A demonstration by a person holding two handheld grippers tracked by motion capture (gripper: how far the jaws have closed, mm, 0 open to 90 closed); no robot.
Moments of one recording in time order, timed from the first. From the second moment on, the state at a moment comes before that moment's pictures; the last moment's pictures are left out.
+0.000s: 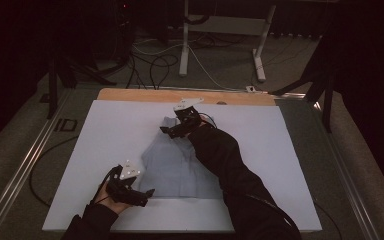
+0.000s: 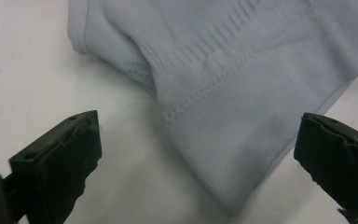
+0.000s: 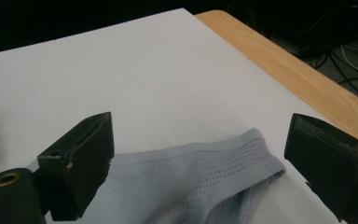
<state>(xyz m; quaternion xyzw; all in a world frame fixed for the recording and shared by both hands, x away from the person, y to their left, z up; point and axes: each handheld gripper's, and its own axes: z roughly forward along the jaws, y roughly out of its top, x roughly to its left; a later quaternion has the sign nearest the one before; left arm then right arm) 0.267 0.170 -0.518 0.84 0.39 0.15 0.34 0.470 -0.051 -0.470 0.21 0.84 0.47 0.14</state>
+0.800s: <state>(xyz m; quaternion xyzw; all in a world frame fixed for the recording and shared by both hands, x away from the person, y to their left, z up) 0.264 0.164 -0.526 0.86 0.38 0.09 0.33 0.484 -0.042 -0.480 0.22 0.85 0.46 0.13</state>
